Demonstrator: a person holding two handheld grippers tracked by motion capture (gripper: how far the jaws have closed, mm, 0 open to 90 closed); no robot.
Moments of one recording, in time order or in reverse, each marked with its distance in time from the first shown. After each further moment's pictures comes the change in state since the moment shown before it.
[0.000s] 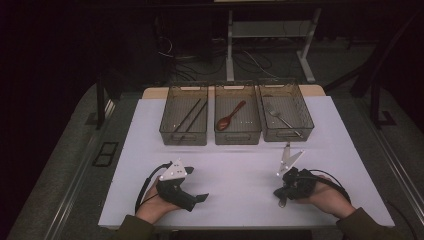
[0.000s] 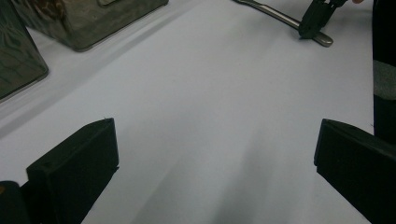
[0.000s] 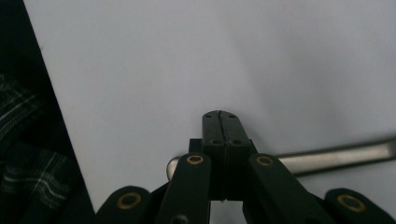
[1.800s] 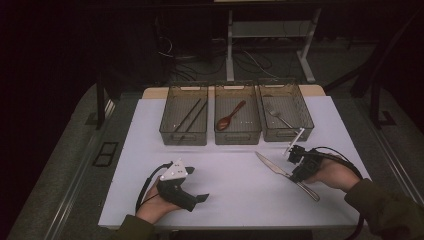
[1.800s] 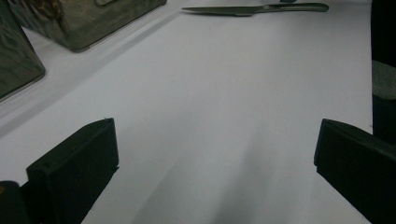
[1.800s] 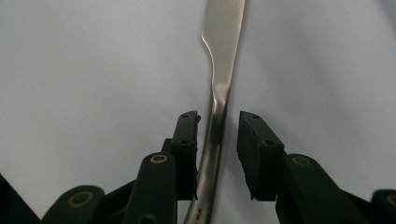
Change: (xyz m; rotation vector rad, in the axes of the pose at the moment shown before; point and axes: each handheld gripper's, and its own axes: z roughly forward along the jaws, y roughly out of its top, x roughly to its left) left arm 0.000 0.001 0.001 0.000 -0.007 0.003; right arm -0.048 0.021 -0.023 0.254 -0.162 0.125
